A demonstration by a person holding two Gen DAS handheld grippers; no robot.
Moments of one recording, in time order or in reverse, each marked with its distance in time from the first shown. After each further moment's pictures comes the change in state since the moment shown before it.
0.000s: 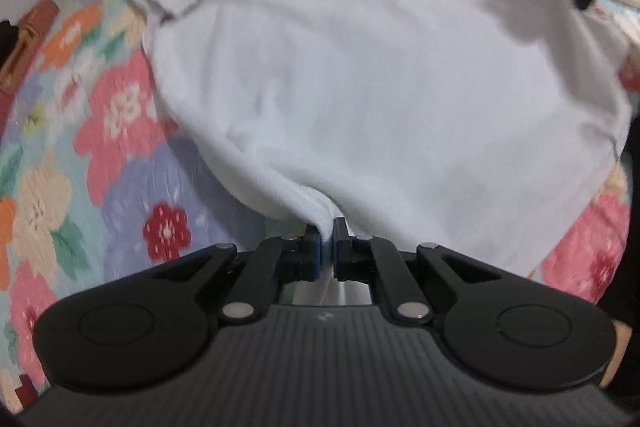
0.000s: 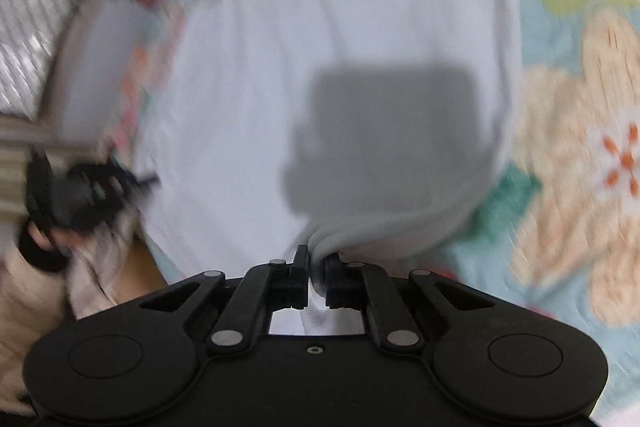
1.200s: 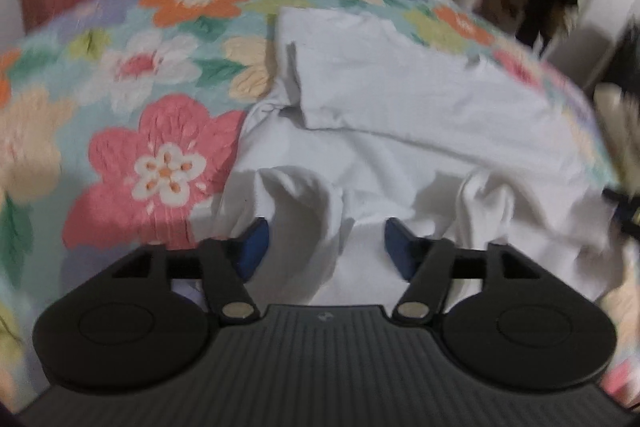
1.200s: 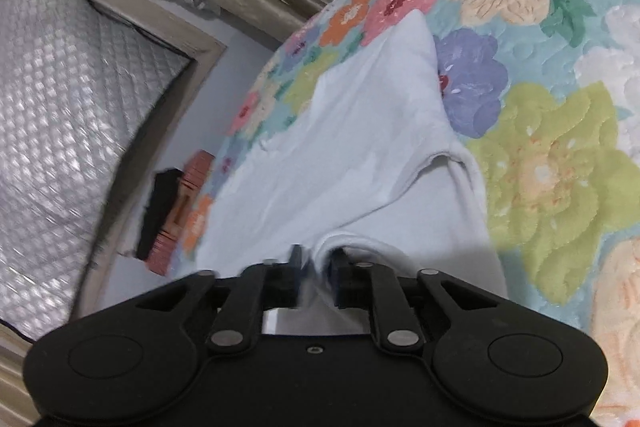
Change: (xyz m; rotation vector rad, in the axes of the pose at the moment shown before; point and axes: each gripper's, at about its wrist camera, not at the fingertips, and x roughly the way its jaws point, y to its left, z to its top) left arm 0.082 0.102 0.081 -0.743 -0.315 0.009; right arm -0.016 -0.064 0.085 0.218 -0.698 0.108
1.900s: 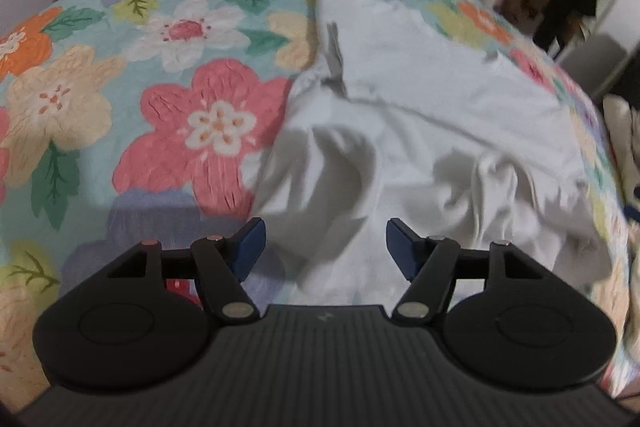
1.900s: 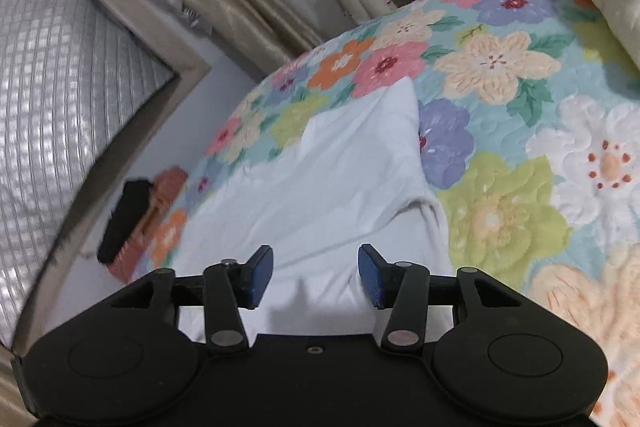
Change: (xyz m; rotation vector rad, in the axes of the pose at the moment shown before) left arm -0.027 0.011 -0.019 0.001 0.088 0.035; right arm -0.039 0.064 -0.014 -0.180 -0.076 -0.226
